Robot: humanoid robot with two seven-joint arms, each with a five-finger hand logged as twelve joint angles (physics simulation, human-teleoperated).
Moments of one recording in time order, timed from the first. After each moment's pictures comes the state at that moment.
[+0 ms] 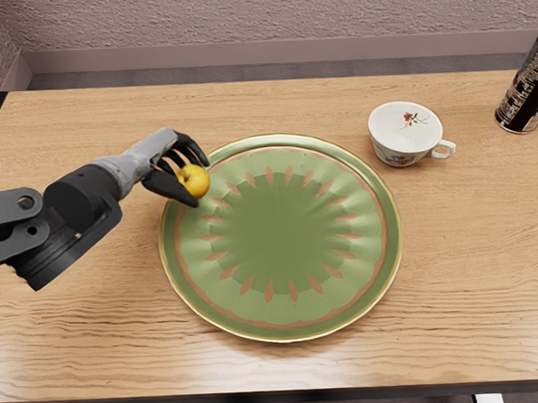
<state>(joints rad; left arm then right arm) -1.14 0.68 -0.09 -1.75 0.87 0.44 0.53 0.09 0.00 -0.07 0.24 -0.14 0.01 0.08</state>
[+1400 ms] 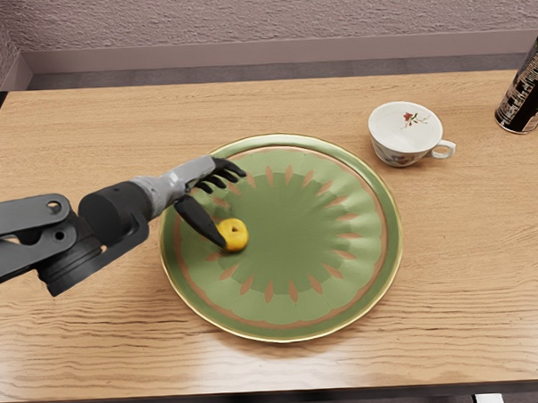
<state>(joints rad) -1.10 0.61 -0.14 -1.72 0.85 0.28 0.52 0.09 0.00 -0.07 0.24 -0.14 0.01 0.08</state>
